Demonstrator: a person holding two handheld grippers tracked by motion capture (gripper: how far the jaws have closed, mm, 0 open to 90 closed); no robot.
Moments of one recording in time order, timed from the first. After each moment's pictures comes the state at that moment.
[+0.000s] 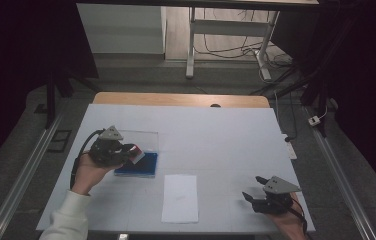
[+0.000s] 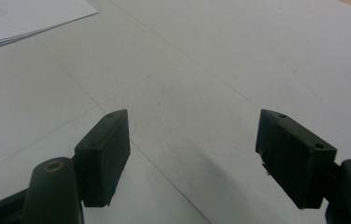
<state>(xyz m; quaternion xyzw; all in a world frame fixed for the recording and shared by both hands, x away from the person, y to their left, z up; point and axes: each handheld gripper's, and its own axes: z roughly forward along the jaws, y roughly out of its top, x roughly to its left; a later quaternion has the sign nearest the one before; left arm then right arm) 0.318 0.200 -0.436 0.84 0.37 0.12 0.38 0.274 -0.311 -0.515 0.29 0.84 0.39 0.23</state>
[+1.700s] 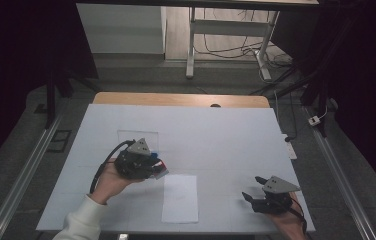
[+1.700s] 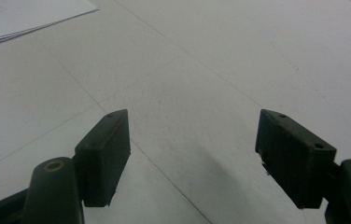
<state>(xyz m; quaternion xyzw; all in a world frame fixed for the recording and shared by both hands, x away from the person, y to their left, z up) 0.301 0.132 -0.438 0.88 0.27 0.07 0.37 0.276 -0.311 -0.516 0.29 0.85 0.38 0.23</state>
